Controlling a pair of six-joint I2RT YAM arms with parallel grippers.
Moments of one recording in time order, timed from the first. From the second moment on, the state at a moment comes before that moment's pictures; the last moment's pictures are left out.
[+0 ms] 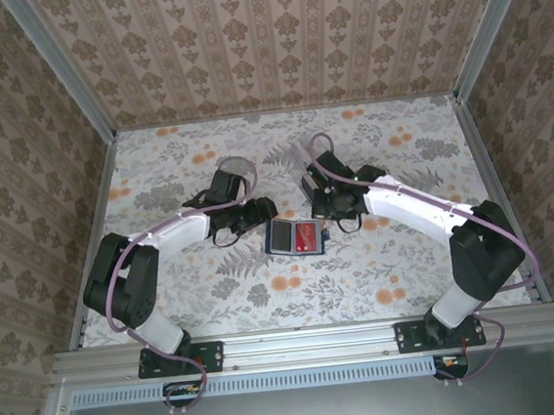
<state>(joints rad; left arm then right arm) -0.54 1.62 0.92 -0.26 0.34 -0.73 0.62 1.59 1.19 -0.71 0.07 0.79</state>
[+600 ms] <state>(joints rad) -0.55 1.65 0.88 -0.24 0.39 -0.72 0.68 1.59 1.03 -0.59 0.12 0.89</state>
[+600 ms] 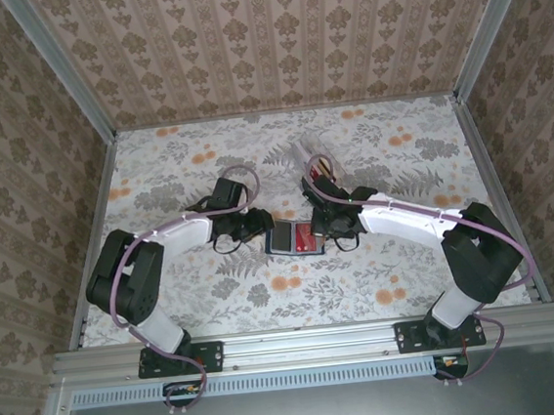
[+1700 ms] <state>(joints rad) -0.62 1.69 0.86 -0.22 0.36 -0.74 0.67 1.55 0.99 -0.43 0.02 0.86</state>
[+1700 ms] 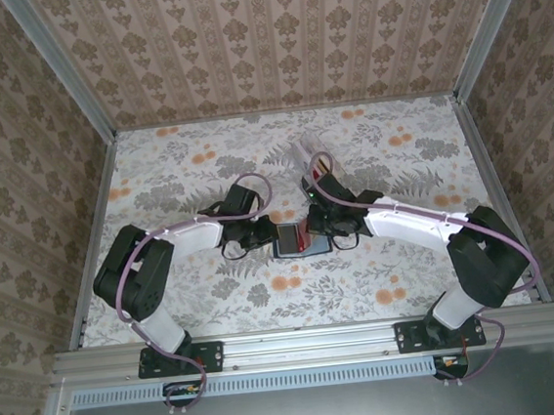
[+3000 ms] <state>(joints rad) -0.64 1.61 0.84 -0.23 0.25 -0.77 0.64 1.61 0.90 -0.27 -0.14 0.84</state>
